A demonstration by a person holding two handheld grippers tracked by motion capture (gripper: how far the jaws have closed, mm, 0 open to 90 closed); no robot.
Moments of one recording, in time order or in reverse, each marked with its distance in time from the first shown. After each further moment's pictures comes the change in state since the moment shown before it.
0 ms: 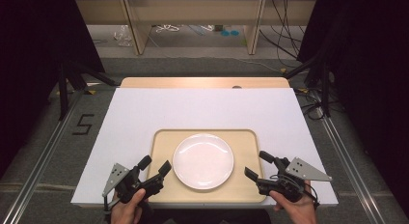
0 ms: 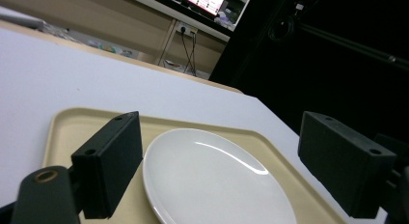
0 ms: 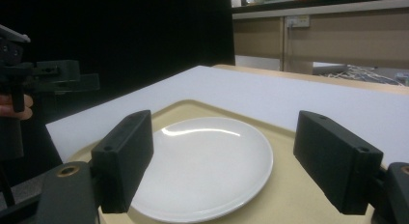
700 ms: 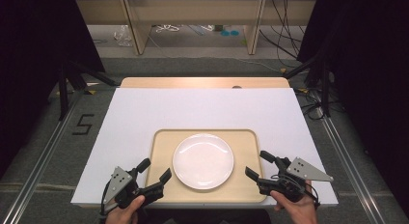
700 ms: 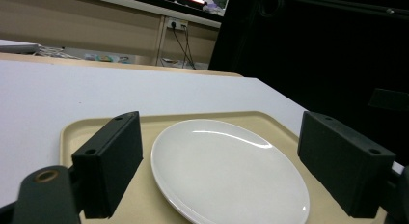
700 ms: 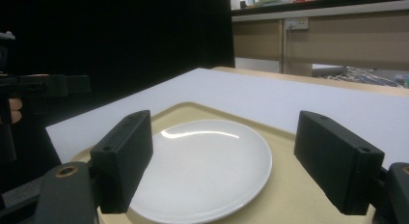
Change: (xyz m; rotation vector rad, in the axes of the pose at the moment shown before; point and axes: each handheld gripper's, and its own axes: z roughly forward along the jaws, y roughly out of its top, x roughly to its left) left arm -0.005 -0.001 -0.007 0.038 -0.038 0.140; right arm 0.000 0.001 -0.002 -0.006 -0.002 0.008
